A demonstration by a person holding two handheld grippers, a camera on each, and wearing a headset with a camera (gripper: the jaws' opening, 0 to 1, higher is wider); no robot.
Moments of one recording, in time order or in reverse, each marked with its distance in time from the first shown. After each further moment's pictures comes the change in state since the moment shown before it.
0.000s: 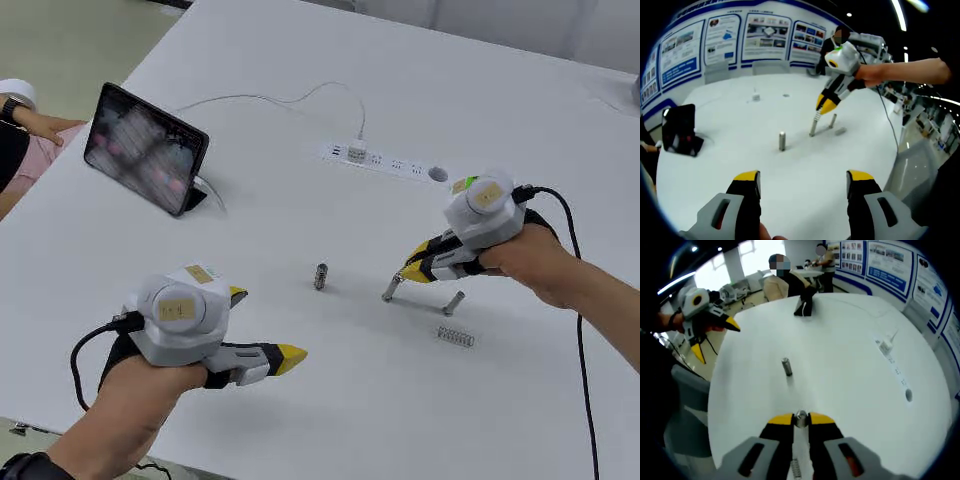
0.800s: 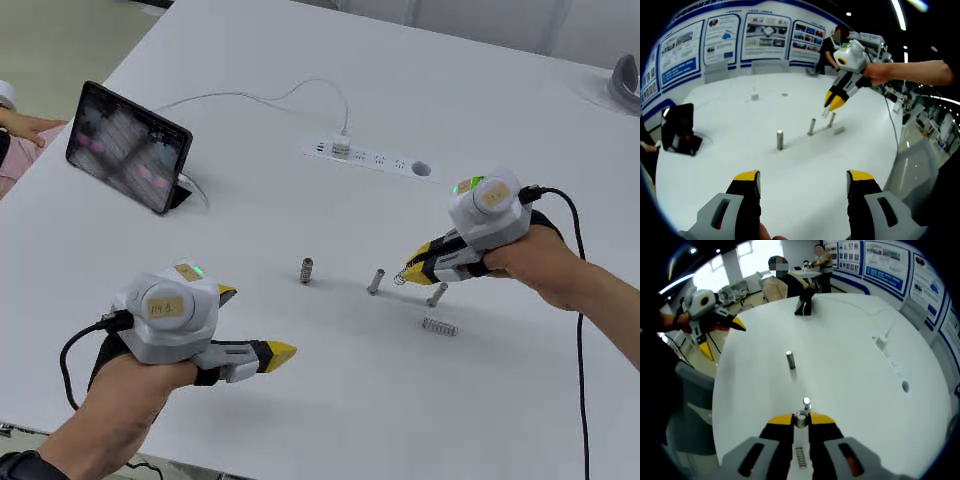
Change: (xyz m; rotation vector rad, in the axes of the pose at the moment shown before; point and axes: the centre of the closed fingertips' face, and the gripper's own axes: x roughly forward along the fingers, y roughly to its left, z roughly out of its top) left arm 0.003 -0.004 -0.004 0.004 0.004 -0.001; right arm -0.022 0.006 -0.015 0.013 -0.002 -0.012
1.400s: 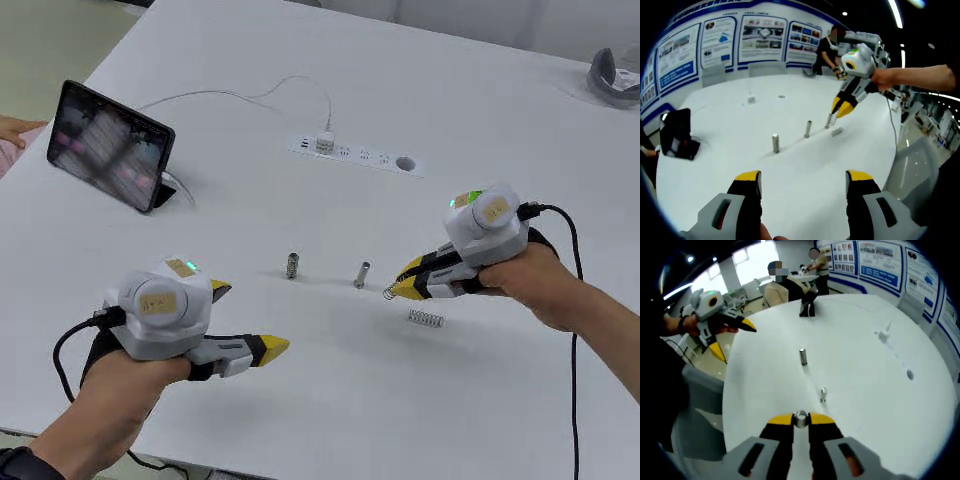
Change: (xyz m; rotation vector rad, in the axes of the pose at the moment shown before) left arm 0.002 -0.008 0.005 0.023 -0.009 -0.009; right arm -0.011 0.032 -0.016 0.060 -0.042 0.021
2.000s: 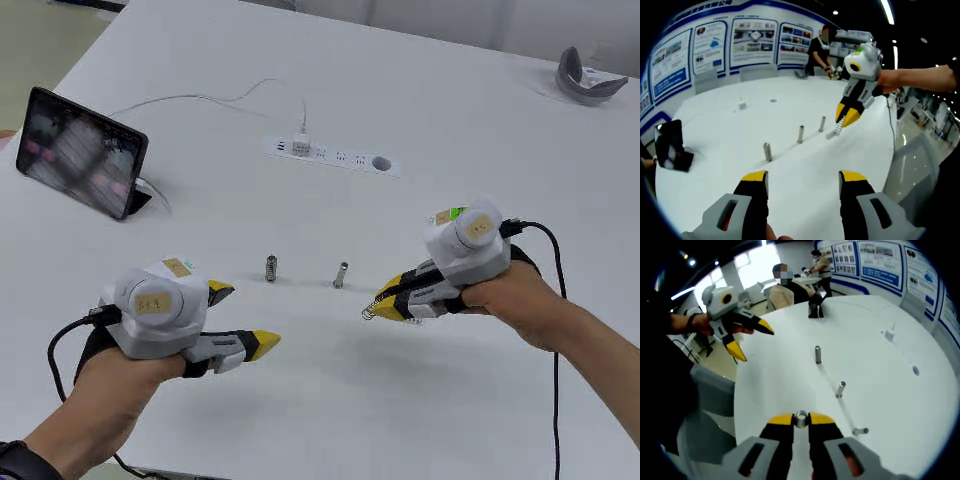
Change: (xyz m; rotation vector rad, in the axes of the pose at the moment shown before) left arm 0.014 -0.013 0.011 0.055 -0.010 -0.043; right arm -0.004 0.033 -0.010 0.021 -0.032 0.041
